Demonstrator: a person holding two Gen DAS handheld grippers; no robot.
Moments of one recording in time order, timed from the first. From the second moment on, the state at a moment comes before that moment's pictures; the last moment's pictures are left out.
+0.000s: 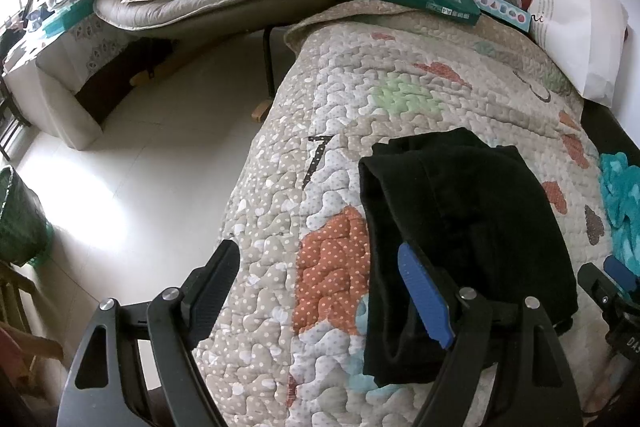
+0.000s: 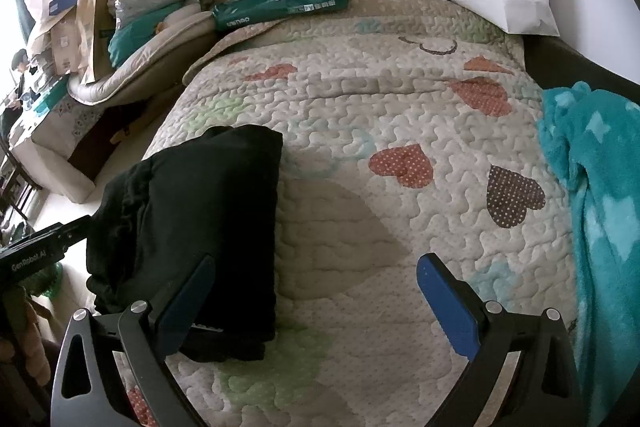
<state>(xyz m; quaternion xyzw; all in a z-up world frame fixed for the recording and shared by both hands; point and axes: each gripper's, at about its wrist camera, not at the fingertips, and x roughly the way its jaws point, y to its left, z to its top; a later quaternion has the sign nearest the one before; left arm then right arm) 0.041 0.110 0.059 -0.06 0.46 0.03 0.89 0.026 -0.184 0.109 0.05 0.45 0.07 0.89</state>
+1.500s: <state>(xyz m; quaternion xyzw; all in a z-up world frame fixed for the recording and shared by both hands) -0.015 0.158 0.056 -0.13 0.44 0.13 0.88 0.010 -0.170 0.143 0.05 0.42 0.12 0.90</state>
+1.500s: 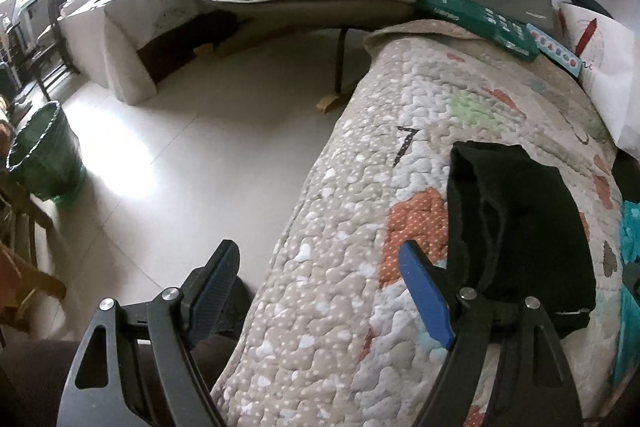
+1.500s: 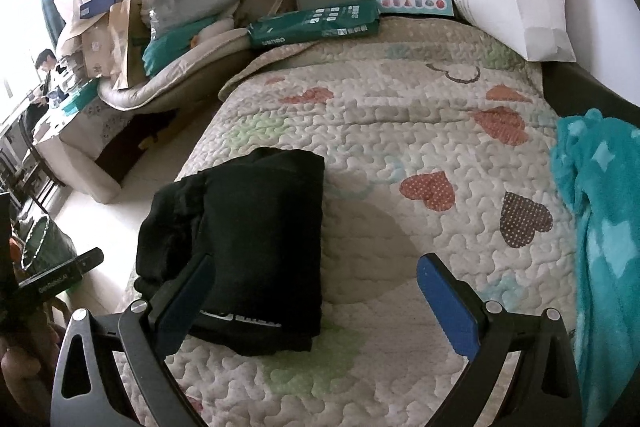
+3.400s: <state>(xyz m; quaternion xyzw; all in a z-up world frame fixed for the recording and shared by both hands) 0.105 0.083 0.014 -0.21 0.53 -0.13 0.81 0.165 -0.128 0.057 0.19 0.56 0.28 0.76</state>
